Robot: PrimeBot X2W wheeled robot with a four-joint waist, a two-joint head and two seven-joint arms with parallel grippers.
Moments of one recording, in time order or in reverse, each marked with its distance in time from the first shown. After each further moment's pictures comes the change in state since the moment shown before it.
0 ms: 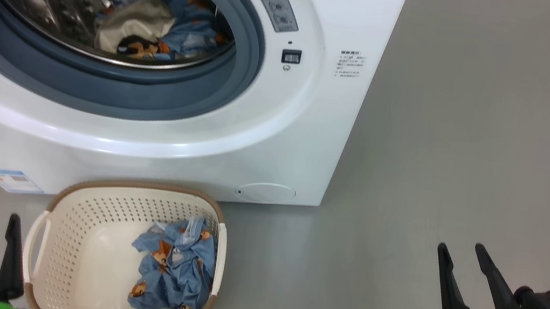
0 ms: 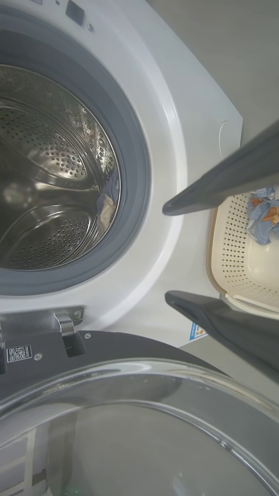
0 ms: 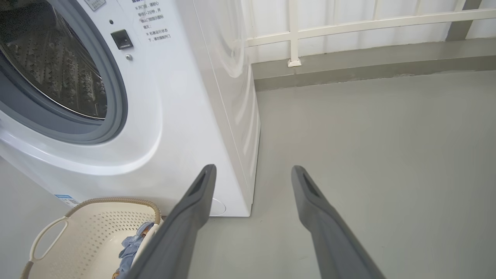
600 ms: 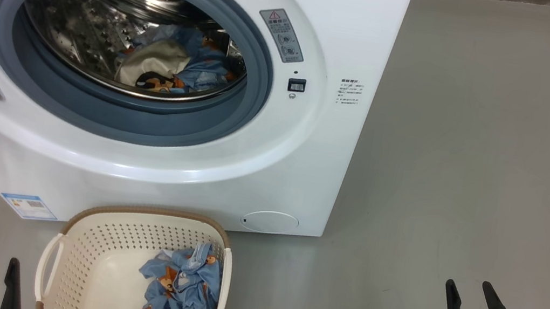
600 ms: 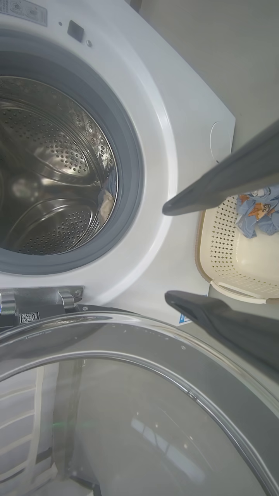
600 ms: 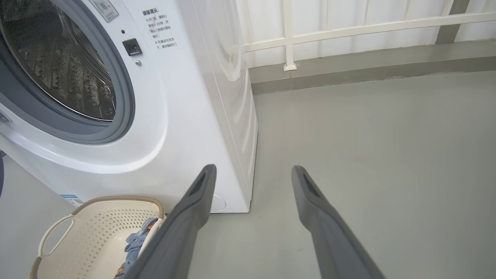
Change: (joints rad) left arm 0.144 -0.023 0.017 -0.054 0.023 0.000 0.000; right arm 0.110 -0.008 -0.027 -0.013 0.018 0.000 0.000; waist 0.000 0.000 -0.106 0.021
